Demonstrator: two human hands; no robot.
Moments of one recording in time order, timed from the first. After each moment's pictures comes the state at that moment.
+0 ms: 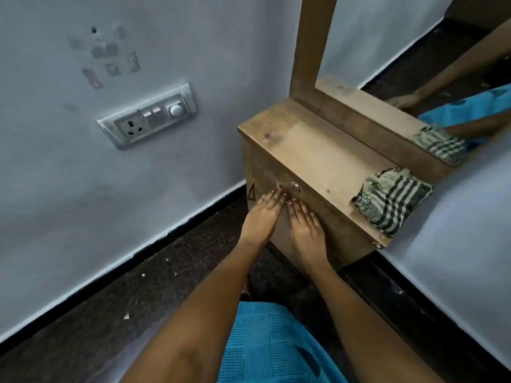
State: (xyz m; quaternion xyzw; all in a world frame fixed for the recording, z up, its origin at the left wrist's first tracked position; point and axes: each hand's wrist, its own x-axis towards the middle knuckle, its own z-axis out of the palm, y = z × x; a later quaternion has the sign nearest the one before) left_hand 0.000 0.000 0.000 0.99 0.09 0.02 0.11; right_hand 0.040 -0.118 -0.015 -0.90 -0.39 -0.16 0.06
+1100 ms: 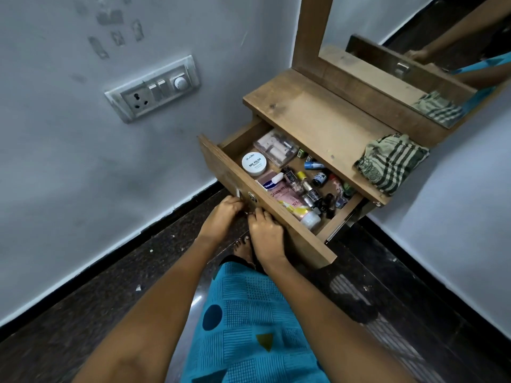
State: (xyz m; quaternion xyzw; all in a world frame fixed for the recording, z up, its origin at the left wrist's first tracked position) left_hand -0.113 0.042 -0.001 0.95 0.13 0.03 0.28; right_hand -0.078 -0.079 0.007 -0.91 -0.40 -0.08 0.02
